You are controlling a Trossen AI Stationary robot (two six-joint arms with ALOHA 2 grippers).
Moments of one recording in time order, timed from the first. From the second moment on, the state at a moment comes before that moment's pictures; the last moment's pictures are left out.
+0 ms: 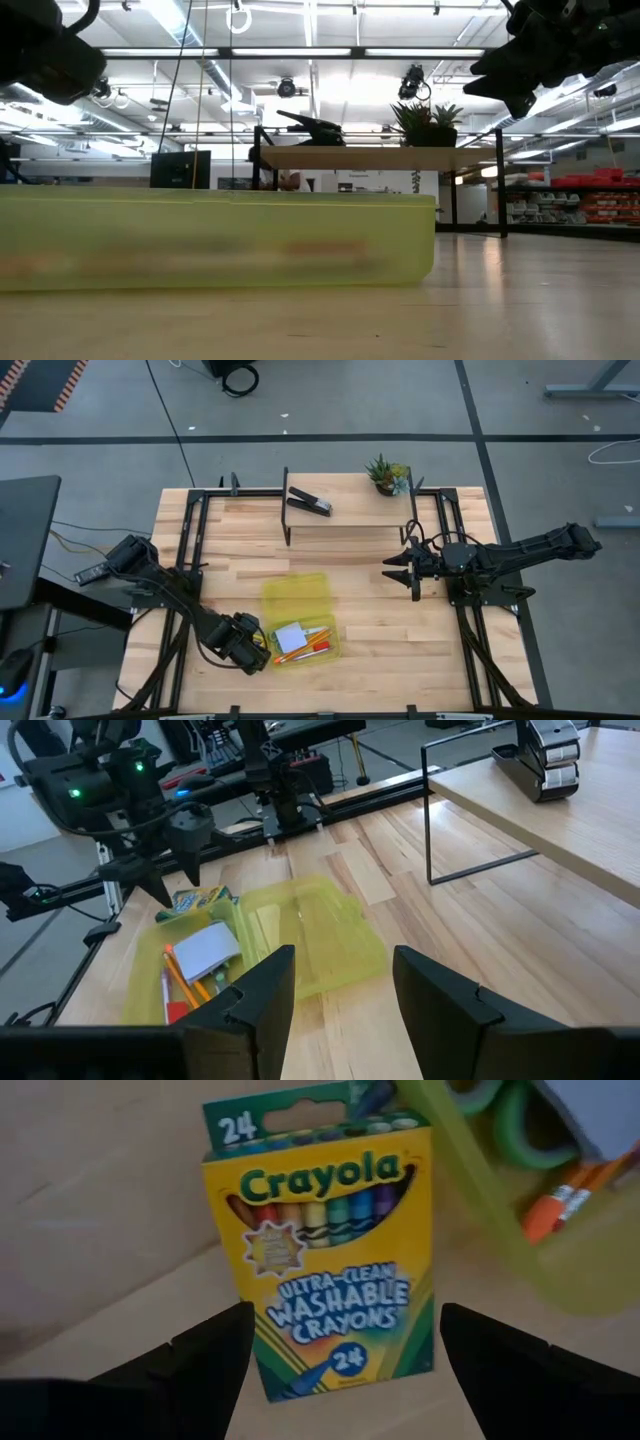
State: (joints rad) left arm -0.69 1.63 1.02 -0.77 0.00 -1.76; right arm 0.14 0.61 0.30 0.07 0.24 0.31
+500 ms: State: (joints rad) left arm -0.69 1.64 1.01 -0.78 0.01 -1.77; right arm 0.14 0.61 0.30 0.07 0.24 0.31
